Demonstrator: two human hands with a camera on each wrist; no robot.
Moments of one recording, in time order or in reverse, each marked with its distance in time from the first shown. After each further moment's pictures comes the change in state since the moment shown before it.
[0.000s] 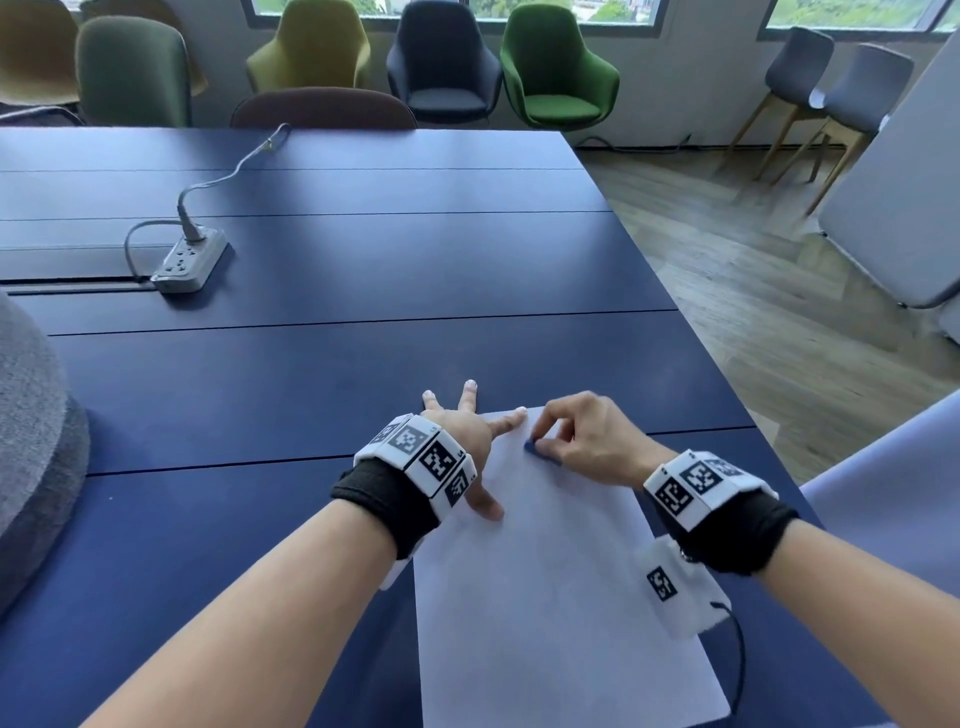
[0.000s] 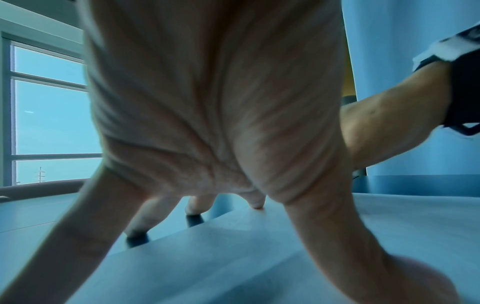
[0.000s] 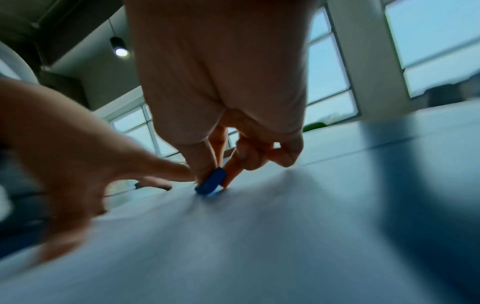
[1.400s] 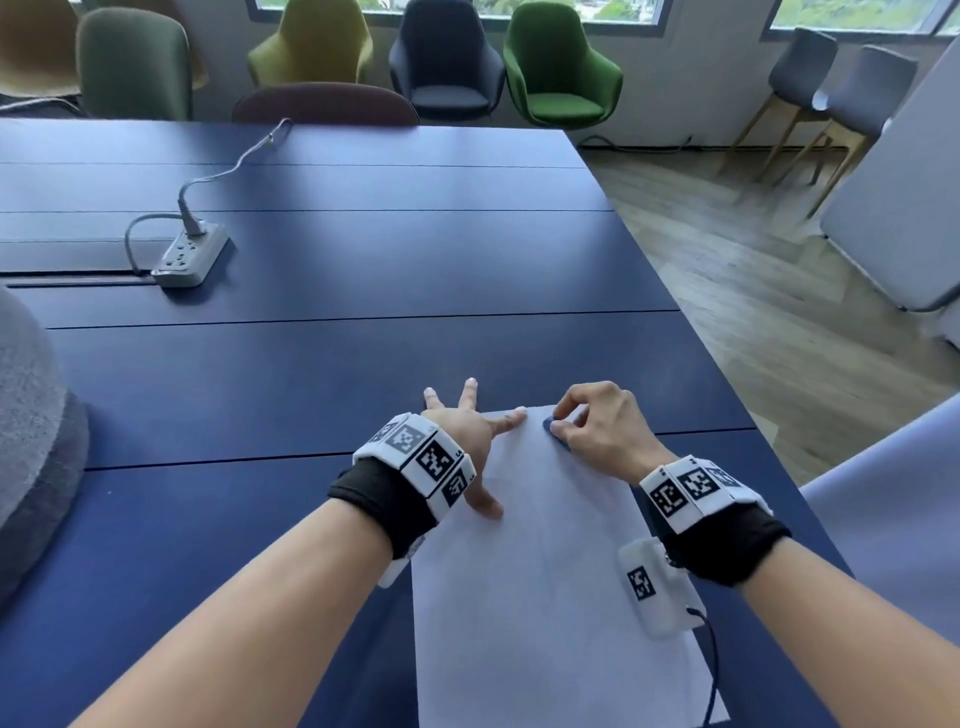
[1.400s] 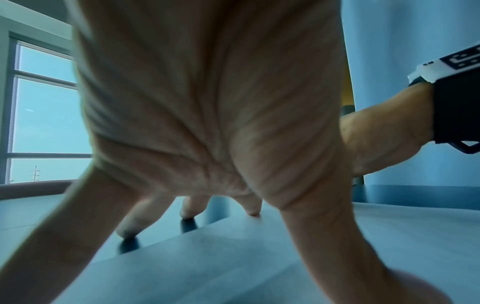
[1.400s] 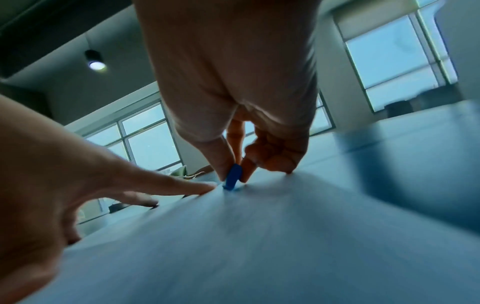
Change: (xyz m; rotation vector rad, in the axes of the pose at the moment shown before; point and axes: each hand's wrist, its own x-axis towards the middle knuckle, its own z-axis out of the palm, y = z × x) left_hand -0.009 0.003 -0.002 -0.001 0.003 0.015; right_hand 0.003 0.003 0.000 0.024 0.210 0.147
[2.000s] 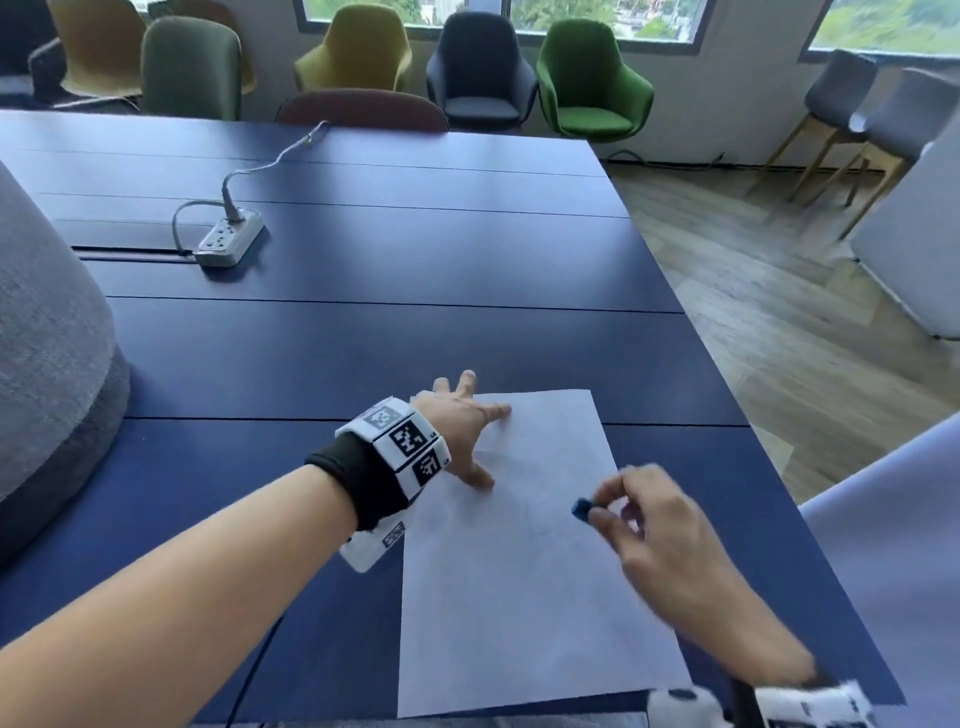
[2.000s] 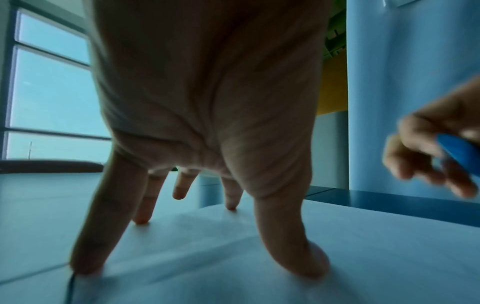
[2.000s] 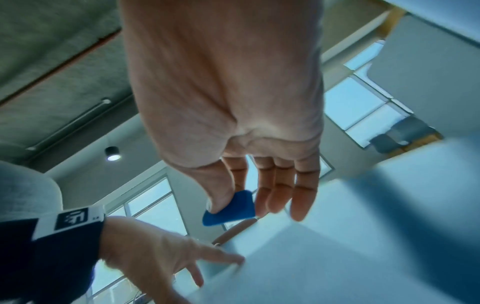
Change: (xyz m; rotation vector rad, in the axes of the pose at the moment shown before) left_hand -0.026 0.003 0.010 0.079 0.144 0.010; right_hand -0.143 0.013 -0.022 0.049 0.001 -0.155
